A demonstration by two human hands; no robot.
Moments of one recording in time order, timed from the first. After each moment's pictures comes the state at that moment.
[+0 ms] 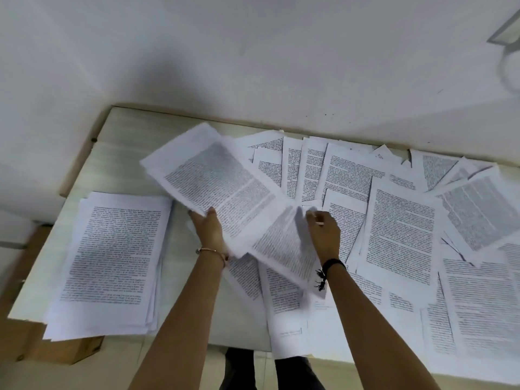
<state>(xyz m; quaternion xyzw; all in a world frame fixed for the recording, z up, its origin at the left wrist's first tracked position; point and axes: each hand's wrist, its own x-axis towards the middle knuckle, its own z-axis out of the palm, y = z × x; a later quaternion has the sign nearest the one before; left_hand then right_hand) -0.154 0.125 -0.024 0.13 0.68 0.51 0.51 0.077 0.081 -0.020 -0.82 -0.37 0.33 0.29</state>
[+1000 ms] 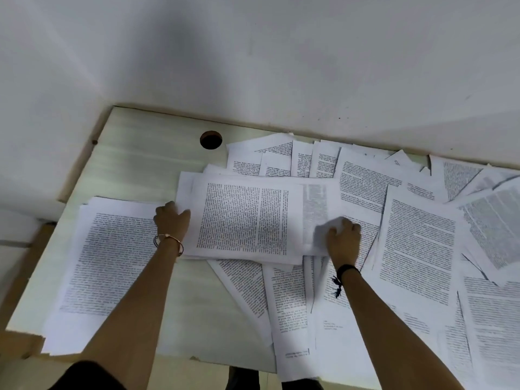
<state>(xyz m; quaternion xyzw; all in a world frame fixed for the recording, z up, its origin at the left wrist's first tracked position) -0.253 0.183 -0.048 0.42 0.84 0.11 0.33 0.102 0.105 -0.048 -0.87 -0.38 0.24 0.18</state>
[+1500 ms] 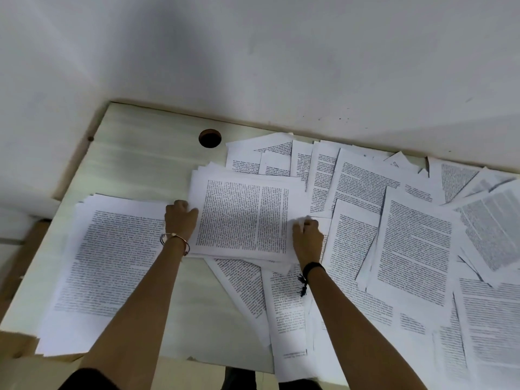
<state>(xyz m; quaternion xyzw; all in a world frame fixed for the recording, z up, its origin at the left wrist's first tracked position) -0.235 0.185 -0.050 0.42 0.81 0.16 0.36 0.028 0.117 -0.050 -0.83 -0.32 0.36 0.27</state>
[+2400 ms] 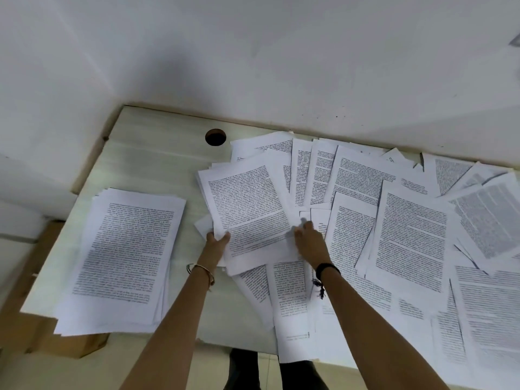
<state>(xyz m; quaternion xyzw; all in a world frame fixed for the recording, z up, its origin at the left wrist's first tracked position) -0.191 0.092 -0.054 0.27 0.70 0.24 0.62 0.043 0.079 -0.031 -0.77 -0.47 0.40 0.13</state>
